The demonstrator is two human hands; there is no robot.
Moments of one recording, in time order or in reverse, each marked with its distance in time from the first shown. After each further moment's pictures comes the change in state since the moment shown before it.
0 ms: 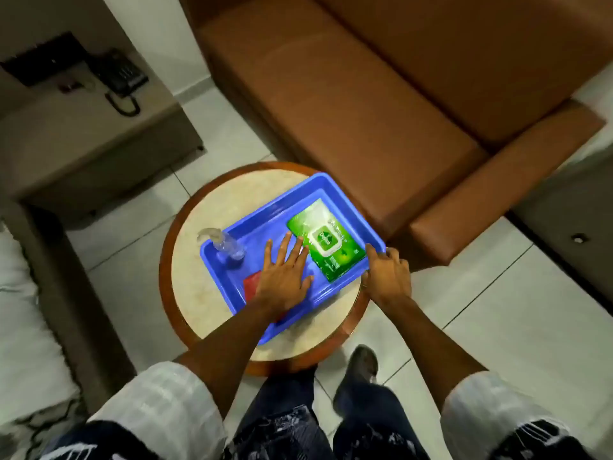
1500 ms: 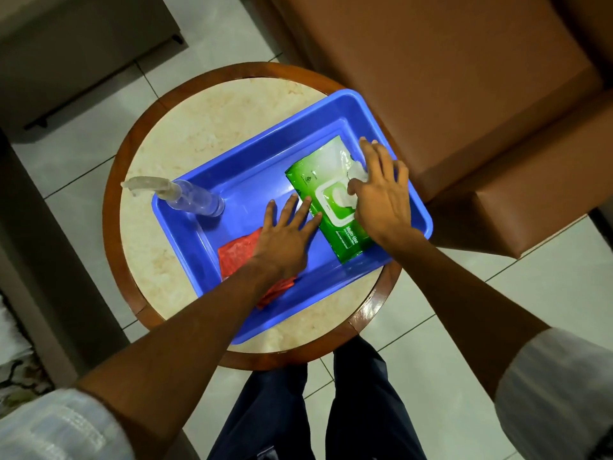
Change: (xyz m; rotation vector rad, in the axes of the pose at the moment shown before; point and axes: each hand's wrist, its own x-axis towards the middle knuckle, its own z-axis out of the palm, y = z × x) left_hand 0.090 -0.027 0.106 -0.064 -0.128 0.026; right_hand 0.149 -0.035 0.057 -0.089 0.205 -0.404
